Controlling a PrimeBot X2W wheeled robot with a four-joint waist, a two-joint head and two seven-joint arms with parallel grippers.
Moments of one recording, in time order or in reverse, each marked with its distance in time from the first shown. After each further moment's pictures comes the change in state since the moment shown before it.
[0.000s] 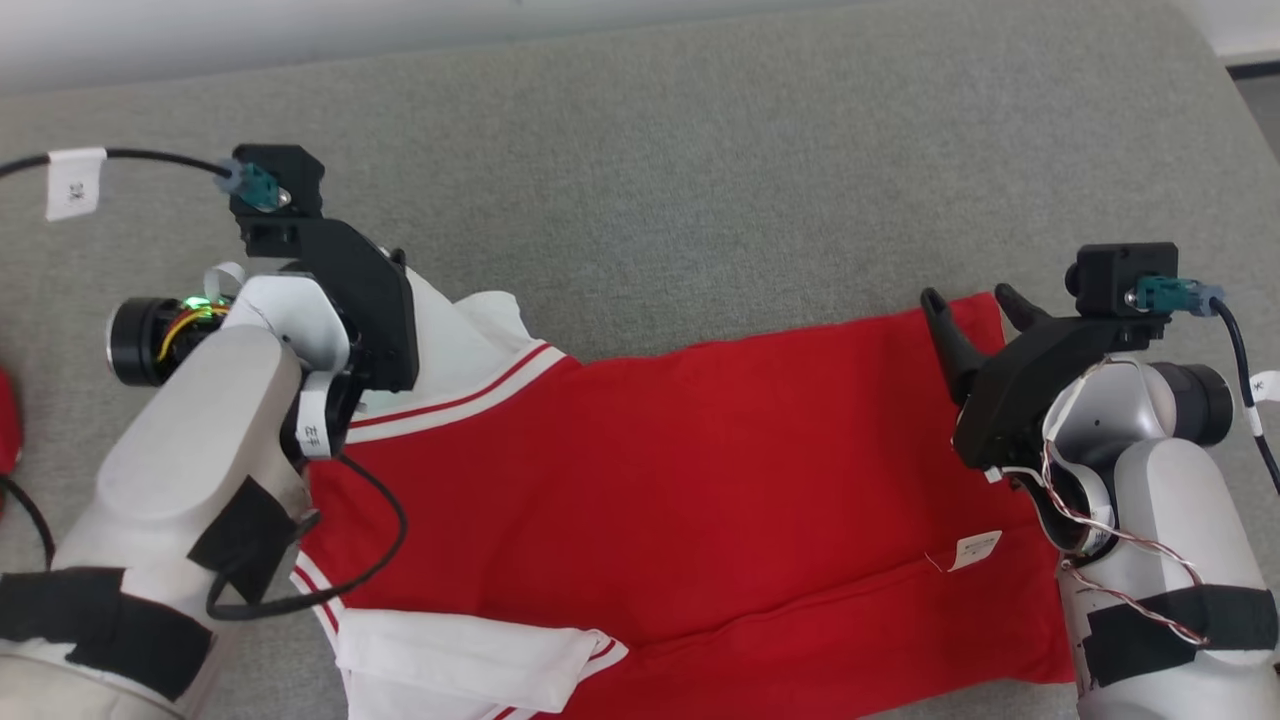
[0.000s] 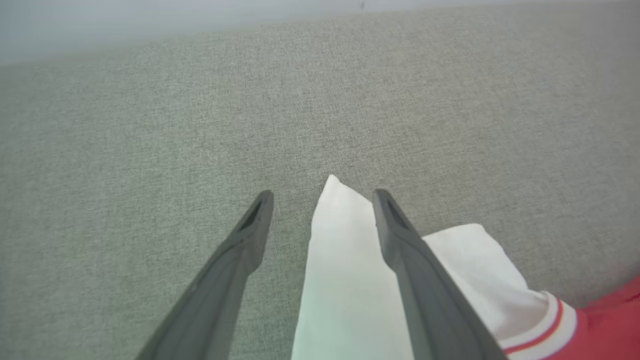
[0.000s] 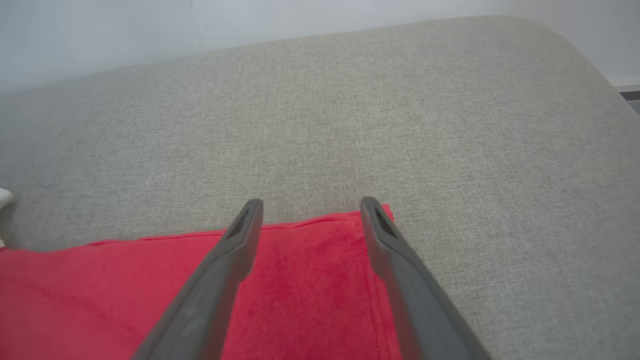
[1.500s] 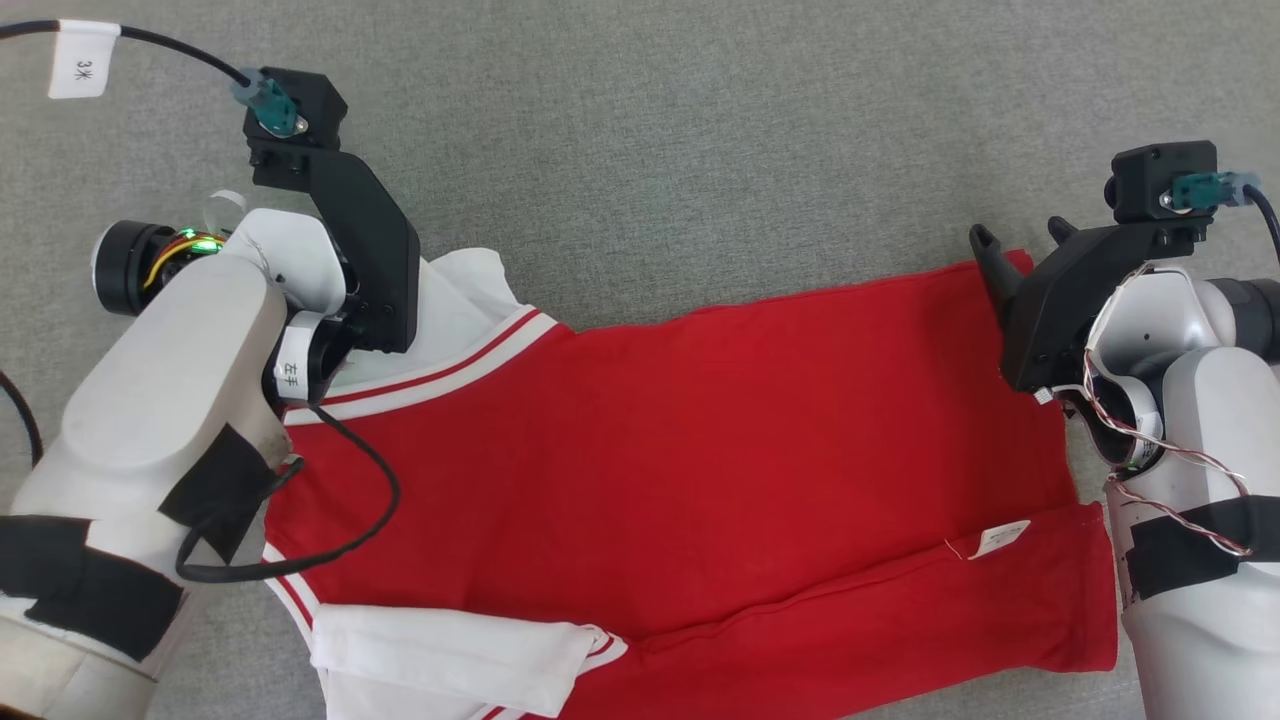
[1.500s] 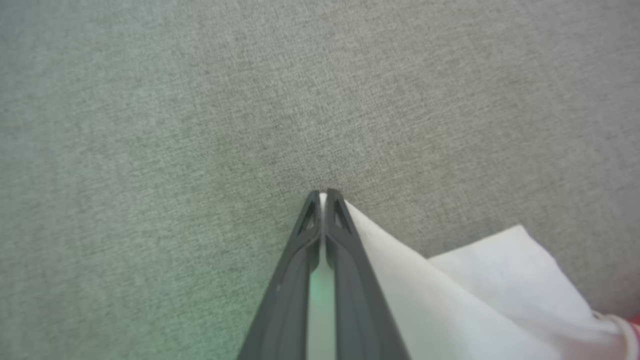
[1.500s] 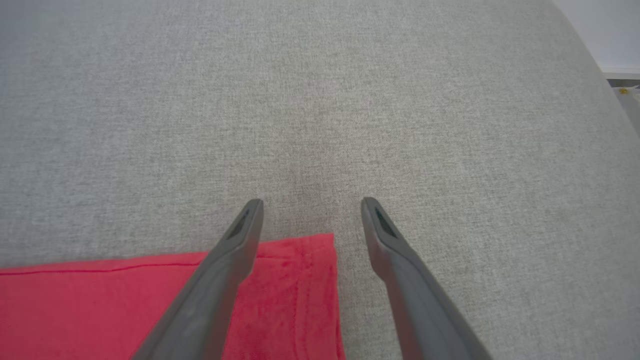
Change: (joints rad) left arm -0.122 0.041 -0.079 -0.017 -0.007 -0.064 0.240; right arm -0.165 -0.088 0.018 0.102 -0.040 0.000 0.091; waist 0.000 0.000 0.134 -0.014
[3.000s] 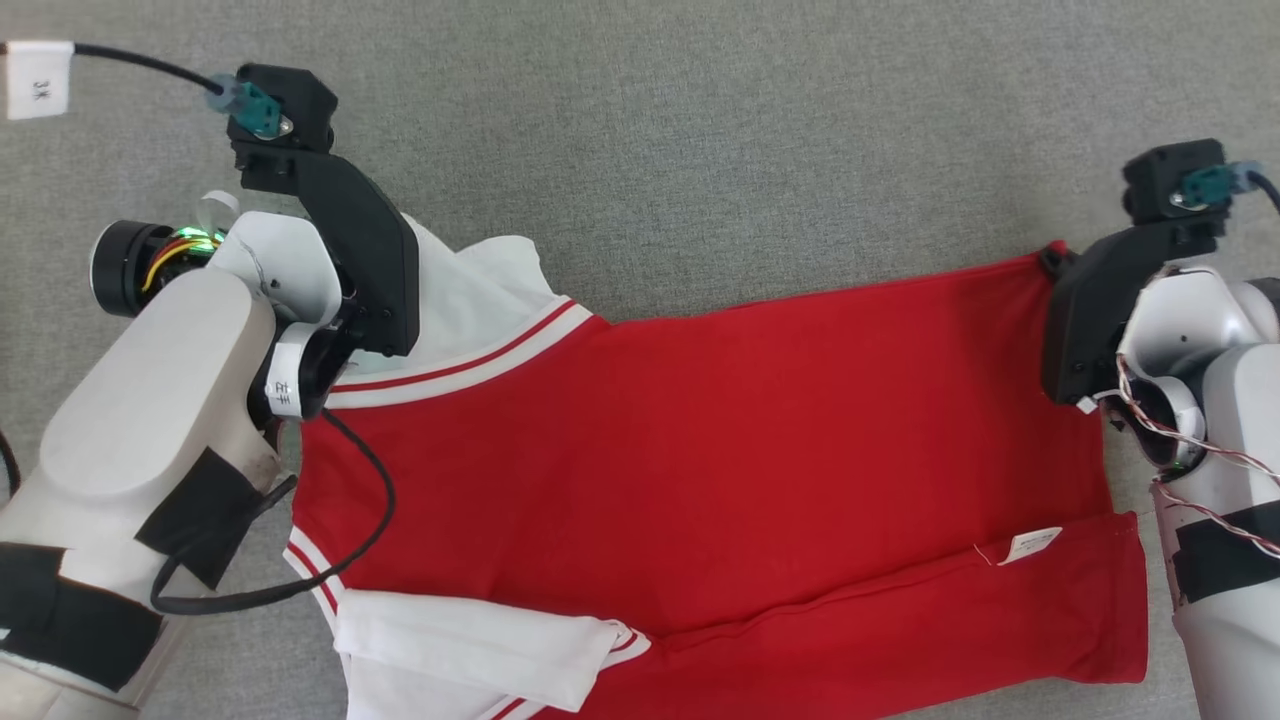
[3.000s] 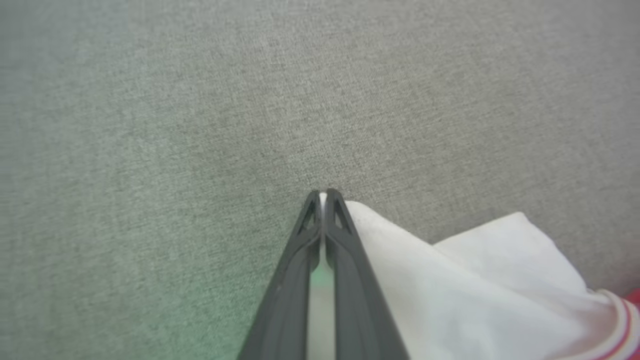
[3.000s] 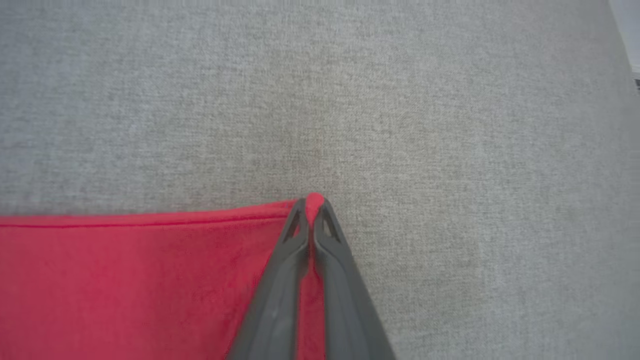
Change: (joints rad) left arm 0.046 0.044 0.022 -0.149 -0.040 0.016 -0.067; right arm 0.013 -0.105 0.061 -0.029 0.018 0.000 0.147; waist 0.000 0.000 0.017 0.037
